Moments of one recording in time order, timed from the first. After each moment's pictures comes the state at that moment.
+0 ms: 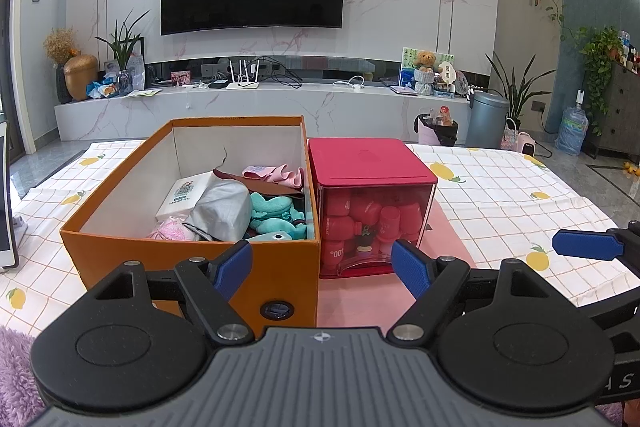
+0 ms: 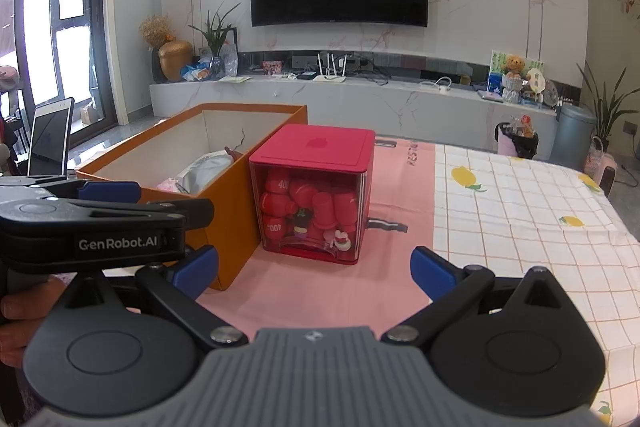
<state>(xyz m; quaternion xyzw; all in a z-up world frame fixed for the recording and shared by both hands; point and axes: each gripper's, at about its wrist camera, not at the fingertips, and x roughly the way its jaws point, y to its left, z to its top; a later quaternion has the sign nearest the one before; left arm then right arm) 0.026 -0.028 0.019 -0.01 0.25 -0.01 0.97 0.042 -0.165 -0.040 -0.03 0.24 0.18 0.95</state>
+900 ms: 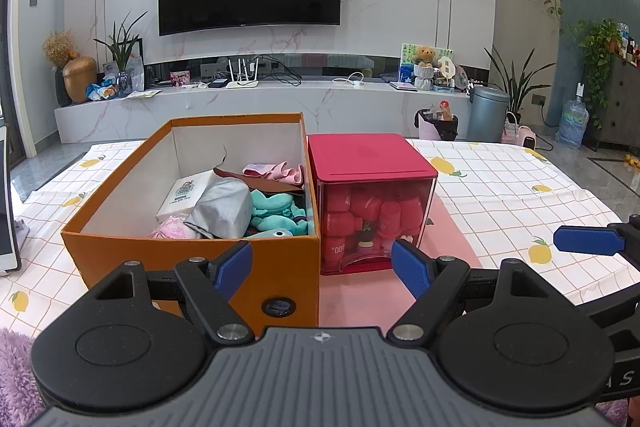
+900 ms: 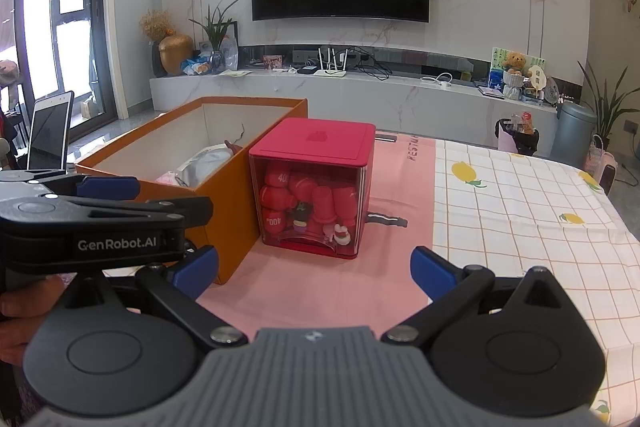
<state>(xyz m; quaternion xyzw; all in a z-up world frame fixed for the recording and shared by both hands) 0.025 -0.029 0.019 0.00 0.25 -0.01 0.97 0.043 -0.165 -0.040 -0.03 0.25 0.18 0.95</state>
